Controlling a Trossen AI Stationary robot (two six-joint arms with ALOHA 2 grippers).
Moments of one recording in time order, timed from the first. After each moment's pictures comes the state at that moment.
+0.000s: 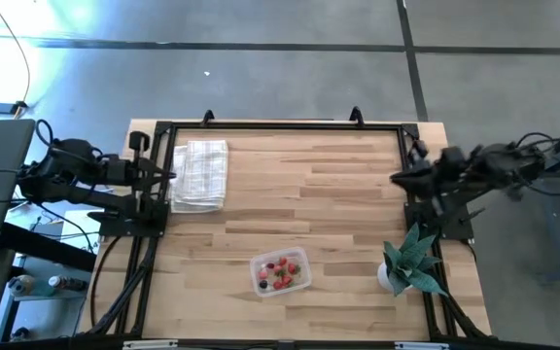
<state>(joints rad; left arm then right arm) -0.01 0.35 0.89 -0.60 -0.11 0.36 0.43 0.55 0.90 -0.16 0.35 0.16</state>
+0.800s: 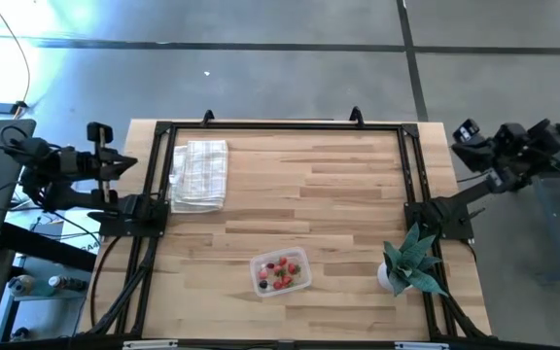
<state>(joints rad) -0.01 0.05 0.89 -0.64 -0.19 0.39 0.43 0.09 0.90 -0.37 0.38 0.12</state>
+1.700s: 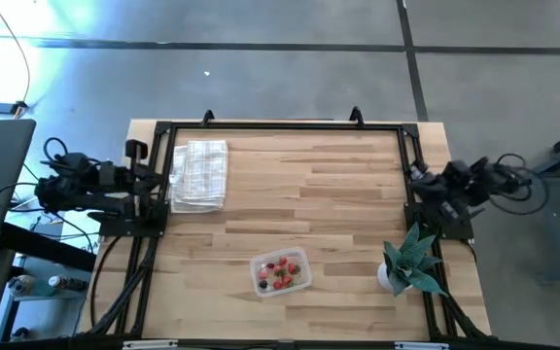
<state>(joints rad) -0.01 0.01 0.56 -0.34 -0.12 0.32 0.43 0.00 0.30 0.30 0.24 0.23</state>
